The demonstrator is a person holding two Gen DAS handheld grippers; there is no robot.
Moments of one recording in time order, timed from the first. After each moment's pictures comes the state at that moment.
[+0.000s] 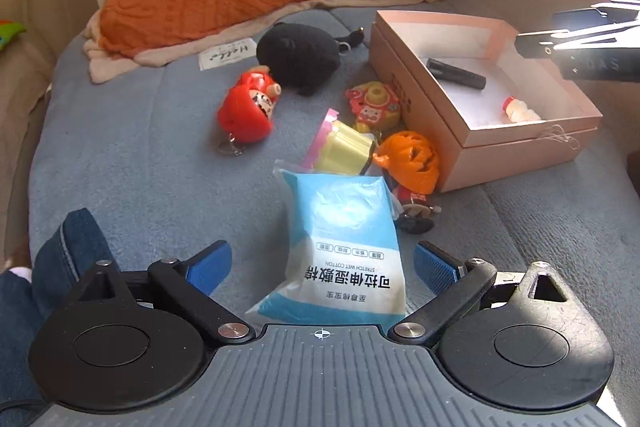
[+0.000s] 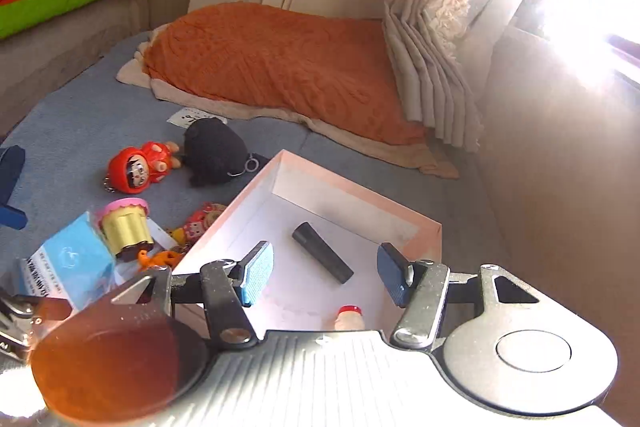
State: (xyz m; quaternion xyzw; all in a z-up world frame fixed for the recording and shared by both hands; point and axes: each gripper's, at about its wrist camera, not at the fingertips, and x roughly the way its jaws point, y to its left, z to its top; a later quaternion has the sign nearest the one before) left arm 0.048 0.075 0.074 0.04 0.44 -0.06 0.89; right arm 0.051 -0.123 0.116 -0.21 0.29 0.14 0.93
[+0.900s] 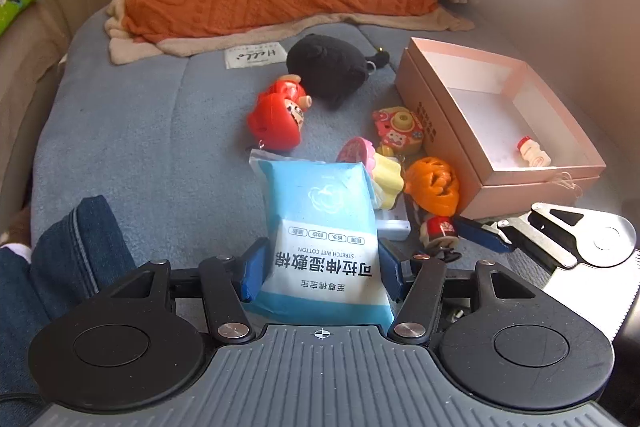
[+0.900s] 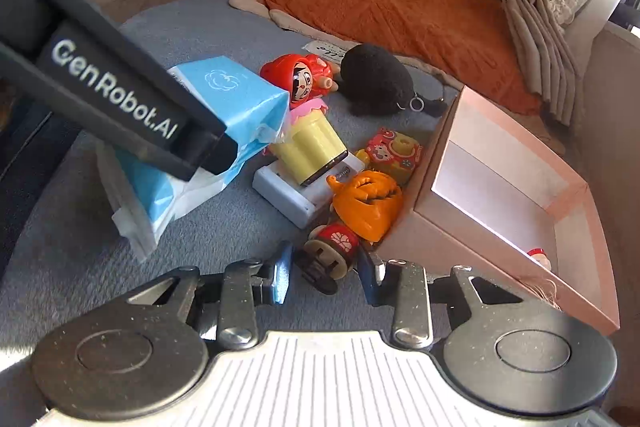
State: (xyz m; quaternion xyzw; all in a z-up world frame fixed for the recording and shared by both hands) left arm 0.050 0.102 0.085 -0.03 0.43 -0.06 0.90; right arm 0.004 -0.027 0.024 -0.25 0.34 0.20 0.89
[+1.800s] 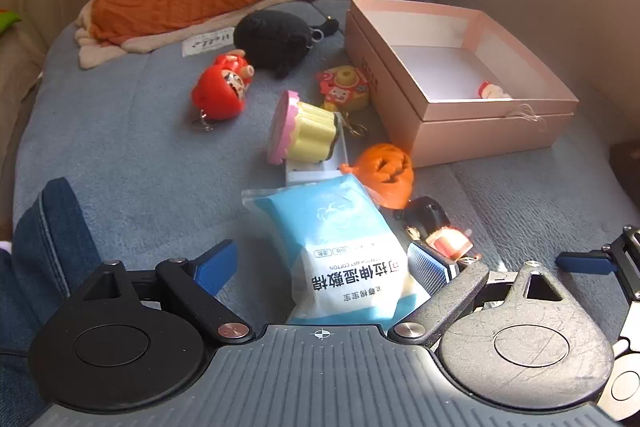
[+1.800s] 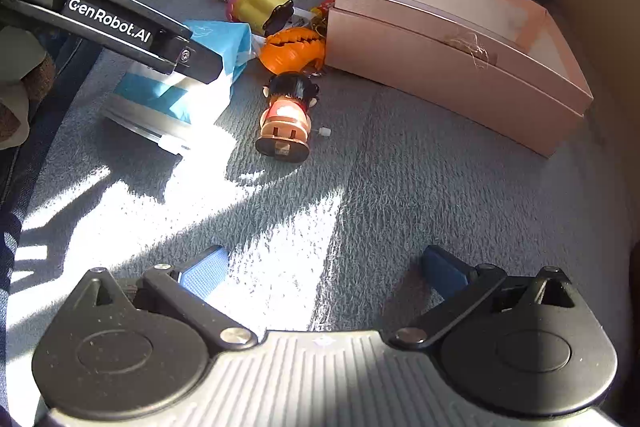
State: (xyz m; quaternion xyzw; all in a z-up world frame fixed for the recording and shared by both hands) left arm 0.023 0.058 0.067 0.03 0.43 -0.07 0.90; right arm -0.046 -0.124 0.010 -0.13 0.46 0.18 0.86
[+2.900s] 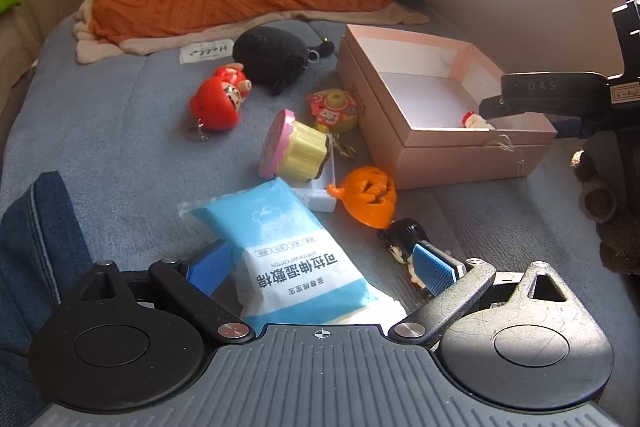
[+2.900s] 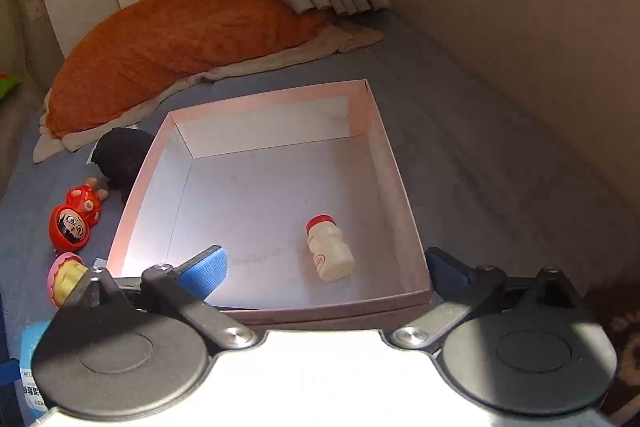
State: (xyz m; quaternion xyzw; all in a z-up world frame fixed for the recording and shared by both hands) left arm 0.018 0.068 0.073 -0.03 0.41 -0.10 0.90; right arm 0.115 -0.193 0.066 0.04 0.40 0.01 0.92
